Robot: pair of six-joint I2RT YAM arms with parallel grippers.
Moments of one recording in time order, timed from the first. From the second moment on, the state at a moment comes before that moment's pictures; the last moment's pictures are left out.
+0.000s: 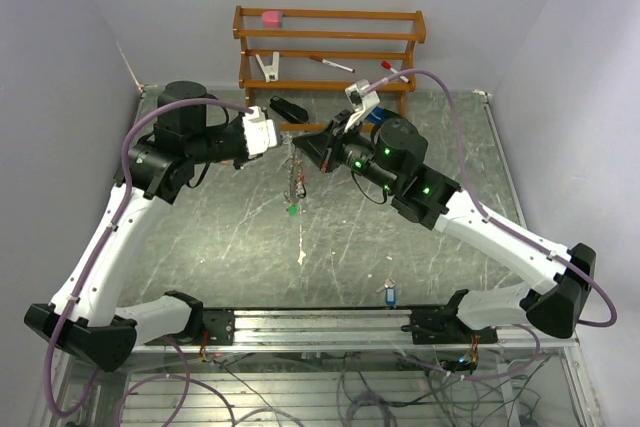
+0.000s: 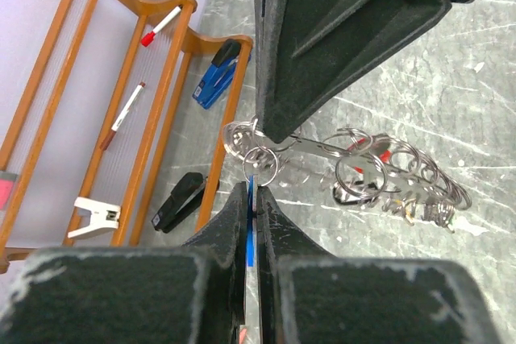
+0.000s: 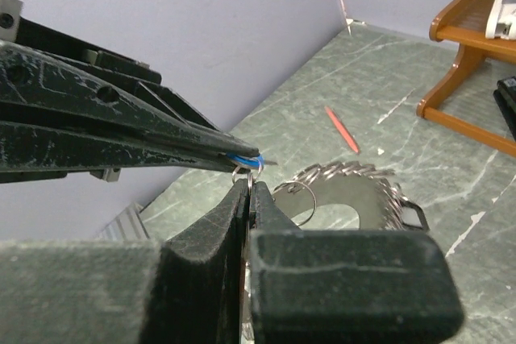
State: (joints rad) left arm -0.40 1.16 1.42 -0.66 0.71 0.83; right arm 0.90 1.30 1.24 0.09 -0.02 0.40
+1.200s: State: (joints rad) left arm -0.40 1.30 1.23 -0.49 0.60 1.00; right arm 0.61 1.21 1.02 -0.13 -0.14 0.40
